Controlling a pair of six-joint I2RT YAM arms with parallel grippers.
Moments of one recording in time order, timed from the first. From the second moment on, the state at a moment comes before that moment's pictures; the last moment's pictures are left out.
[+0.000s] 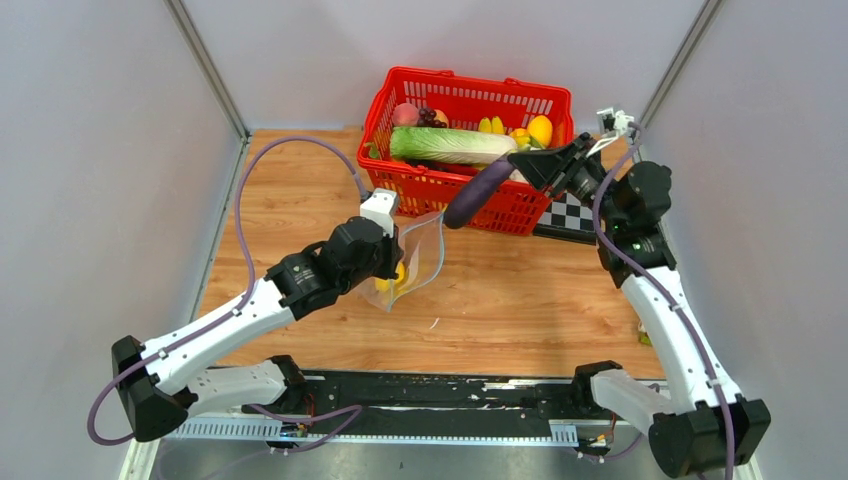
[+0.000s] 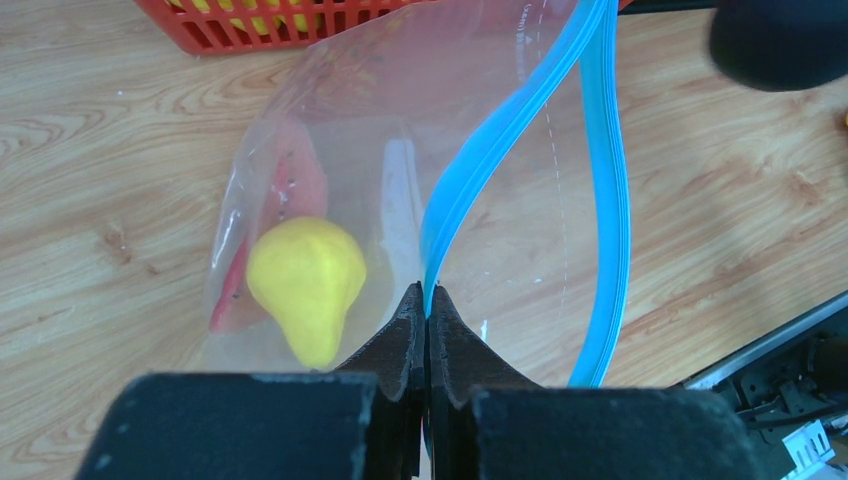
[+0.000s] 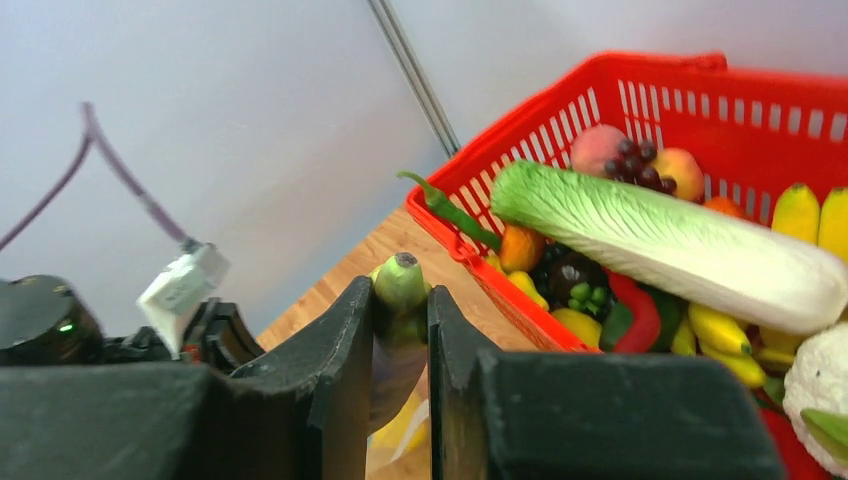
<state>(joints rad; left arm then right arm) -0.91 1.05 0.98 -0.49 -0.31 -0.44 0.18 1.06 1.04 0.20 -0.59 0.57</state>
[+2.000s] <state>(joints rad) -0.91 1.08 1.02 -0.47 -0.41 -0.52 0.88 1.05 0.96 -0.02 0.17 0.42</state>
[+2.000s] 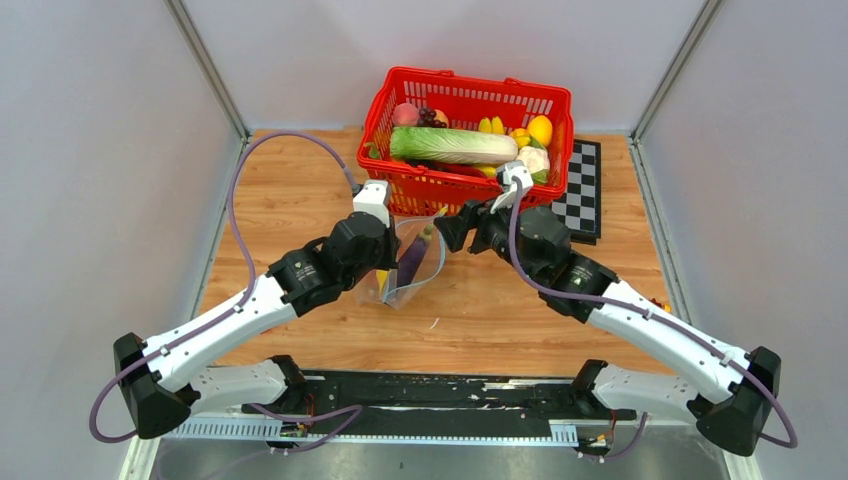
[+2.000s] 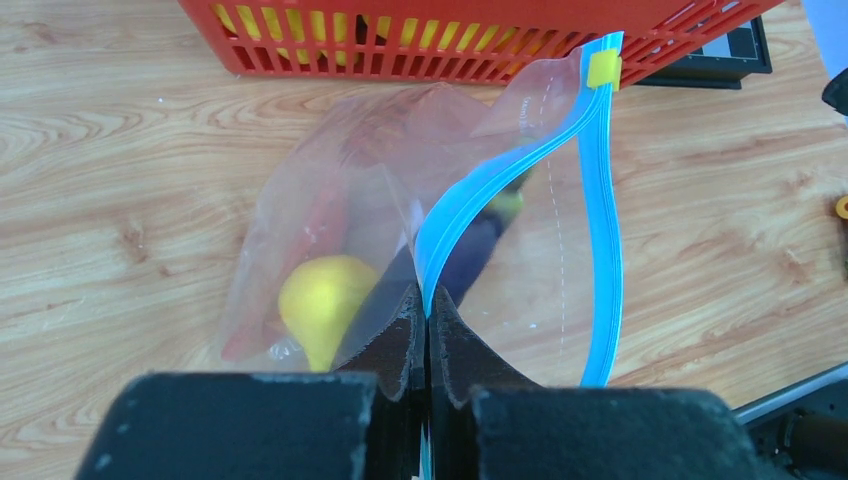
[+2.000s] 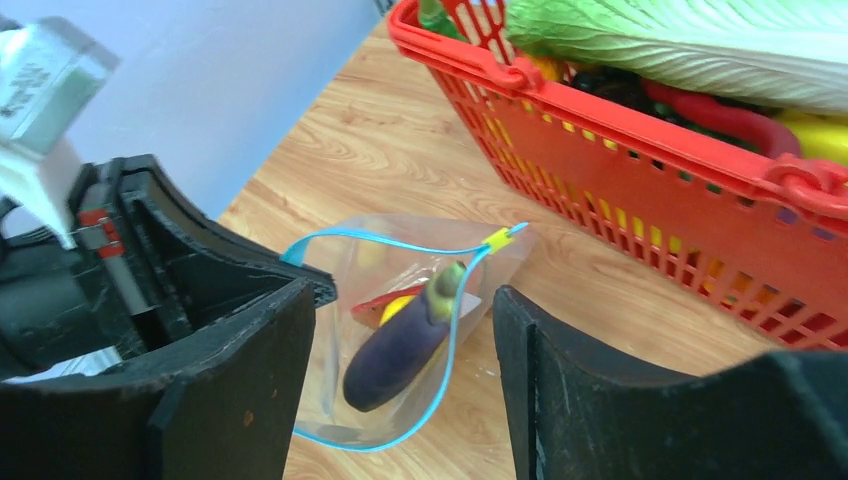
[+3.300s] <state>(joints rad) -0.89 1.08 1.18 -0.71 -0.47 -0.35 0.74 1.46 1.26 -0.14 -0.31 0.51</state>
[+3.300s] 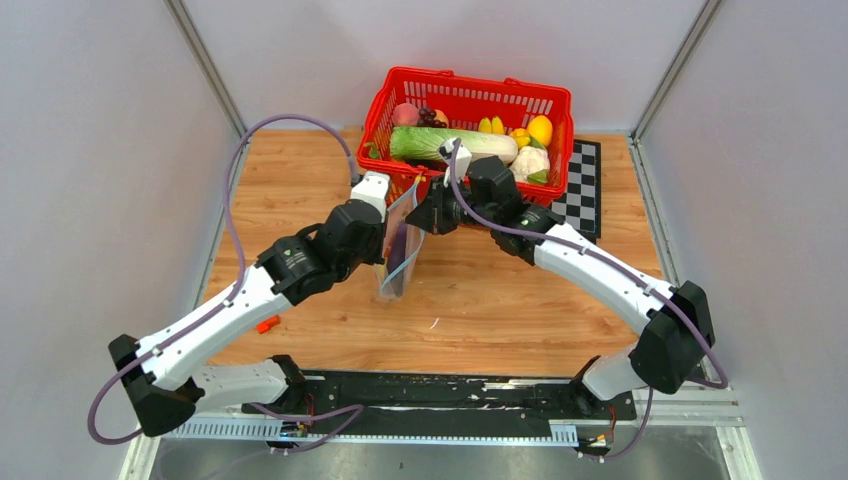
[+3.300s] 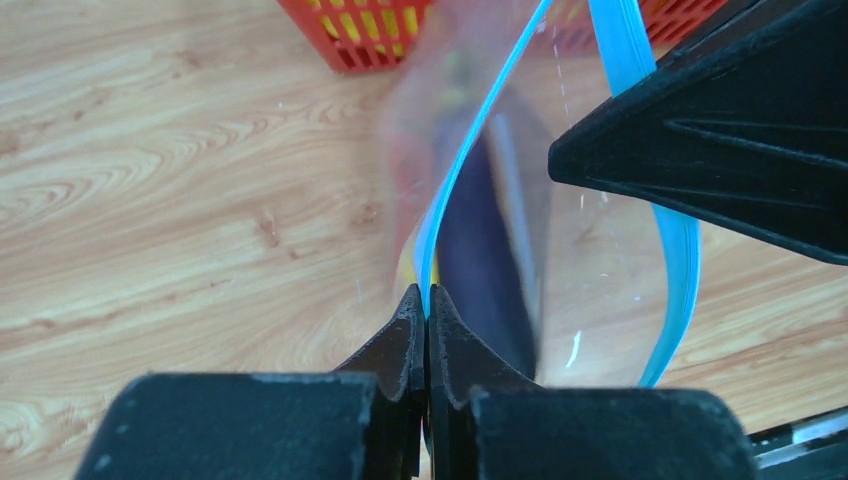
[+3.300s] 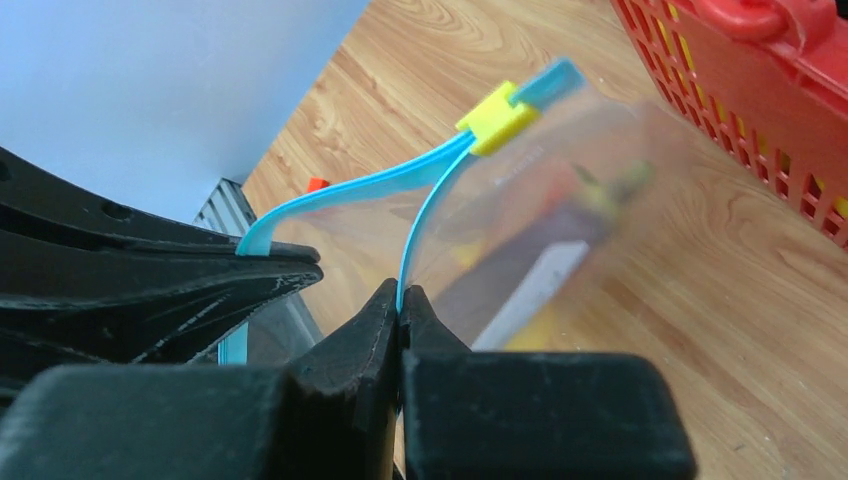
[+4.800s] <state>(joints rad) -0.88 1.07 1.12 -0.70 -0.43 -0.34 0.28 2.16 2.18 -0.66 0.51 0.17</state>
